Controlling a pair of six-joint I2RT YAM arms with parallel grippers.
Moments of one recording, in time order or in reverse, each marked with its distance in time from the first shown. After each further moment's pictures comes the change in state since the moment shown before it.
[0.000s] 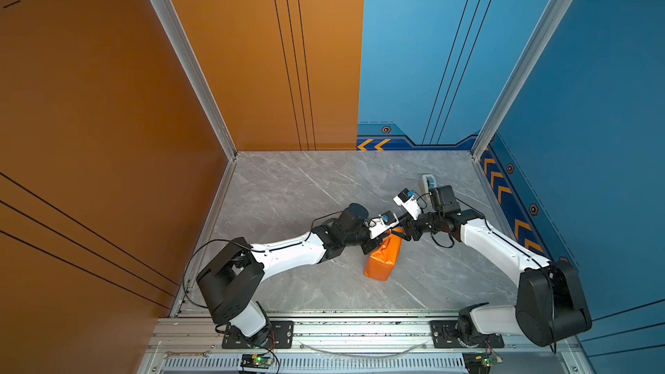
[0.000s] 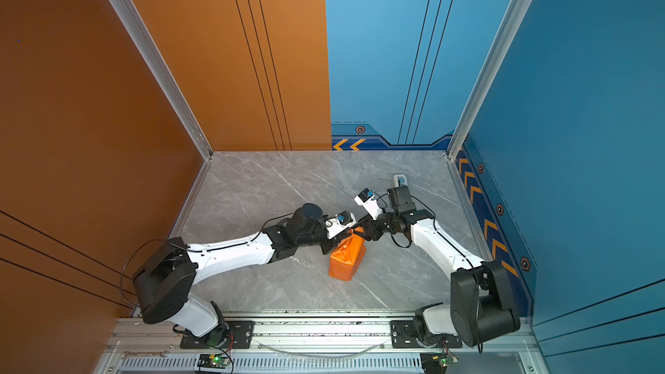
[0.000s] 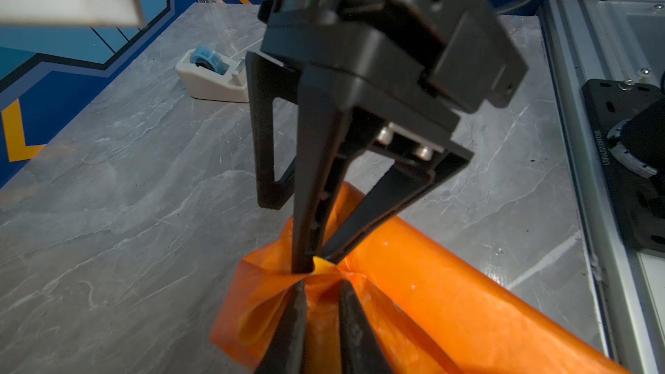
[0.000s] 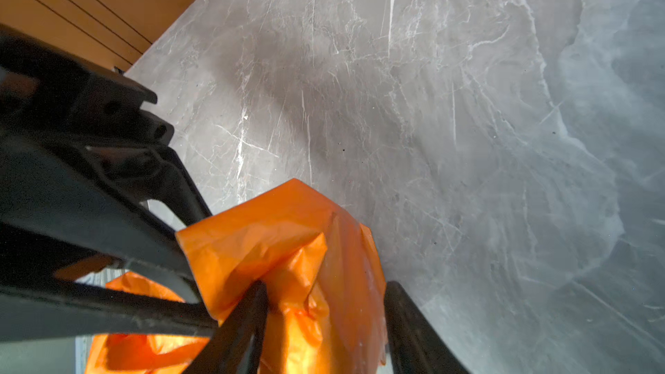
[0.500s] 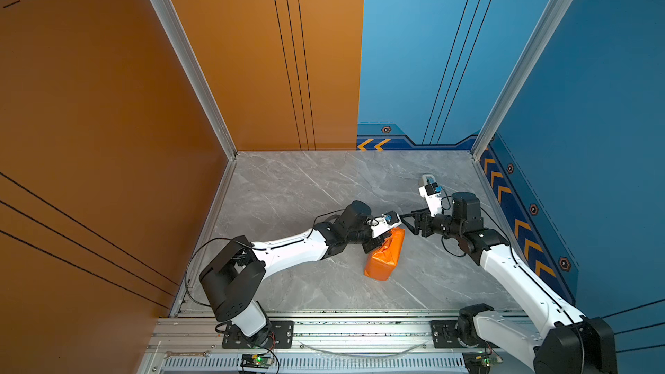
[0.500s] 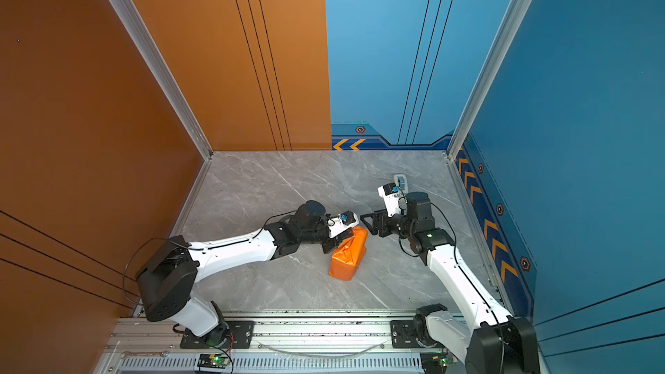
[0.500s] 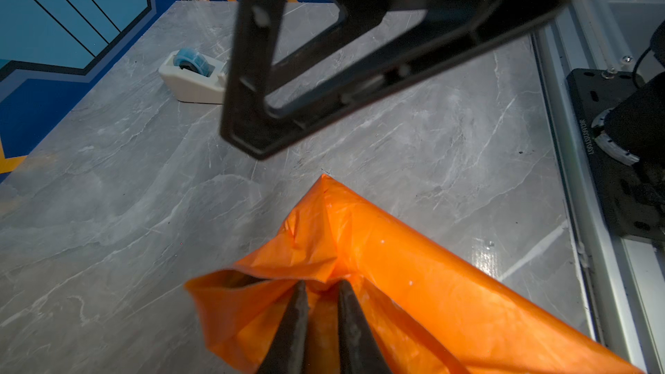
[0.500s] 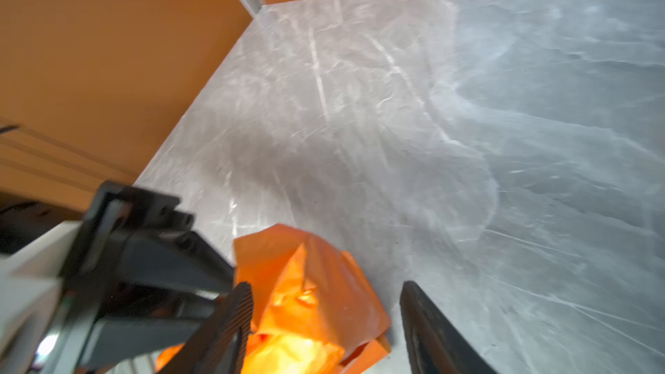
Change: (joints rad) left arm 0.002 0.014 0.043 -0.065 0.023 0.028; right arm -0.053 -0.272 -0.119 0.140 0.169 0.382
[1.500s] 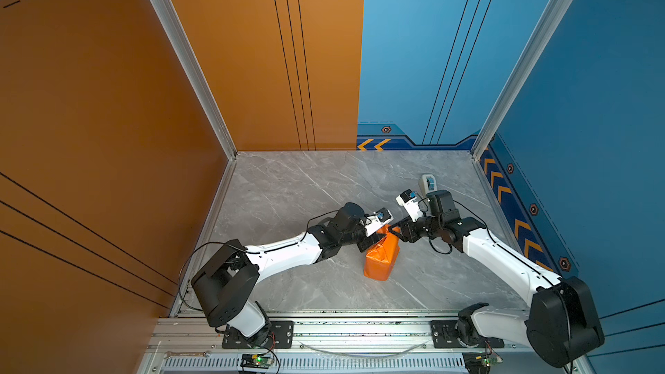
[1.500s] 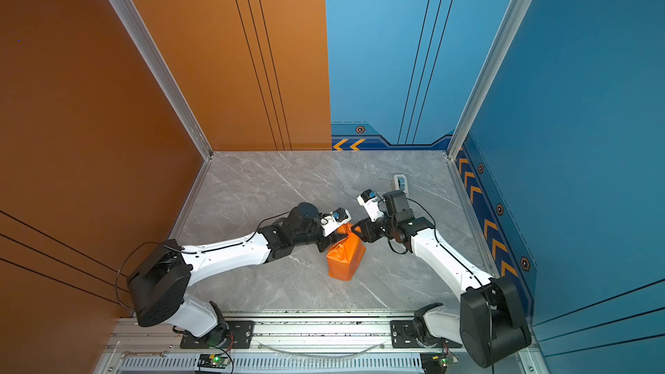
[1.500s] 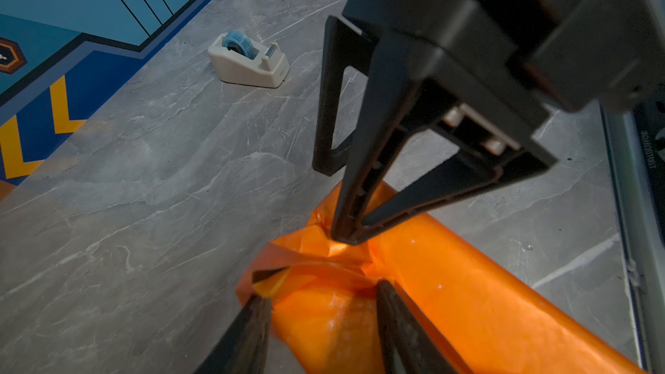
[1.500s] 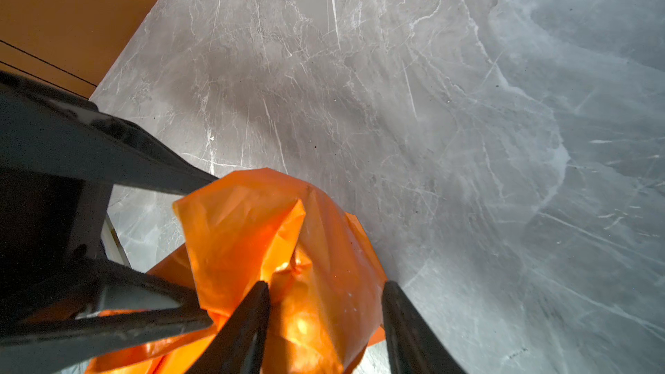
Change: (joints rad) left arm 0.030 -0.053 -0.076 0.061 -0.098 -0.045; right arm 0.145 0.182 0.083 -0.134 0.050 -0.171
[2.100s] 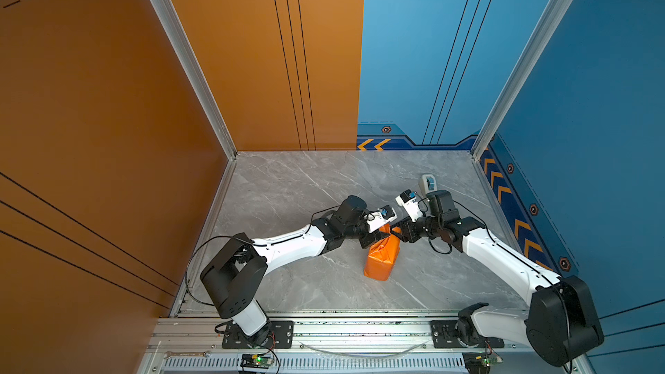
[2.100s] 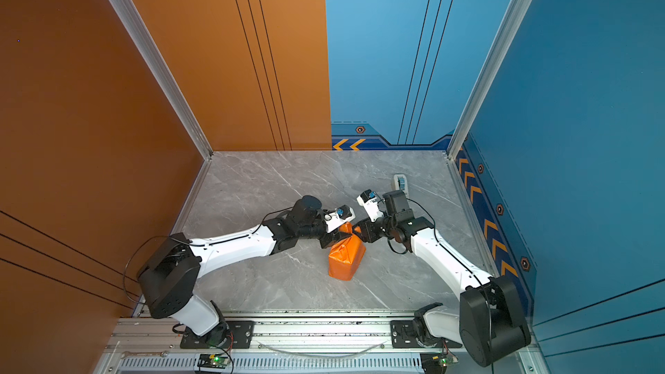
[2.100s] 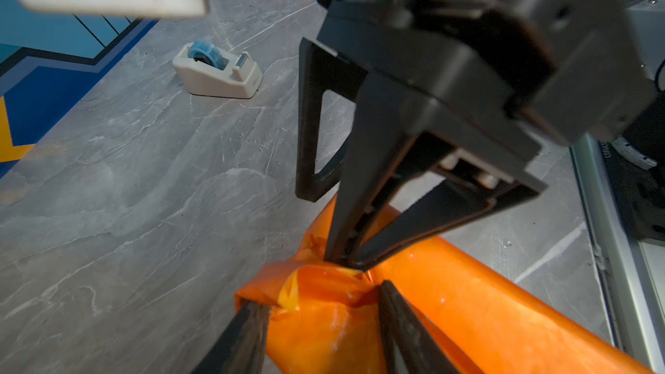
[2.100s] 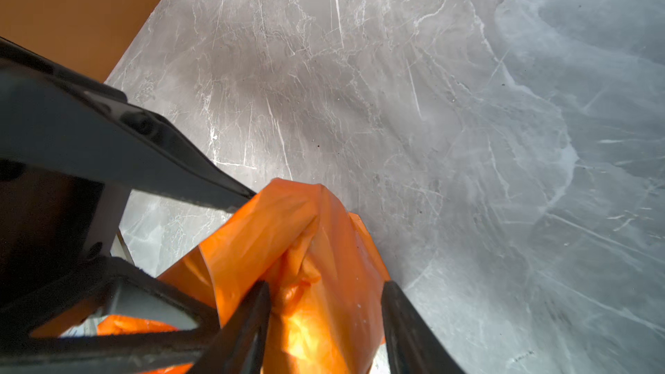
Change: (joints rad) left arm 0.040 0.075 0.091 -0.052 0.154 0.052; right arm -0.002 0.005 0.000 0.000 -0.013 0.002
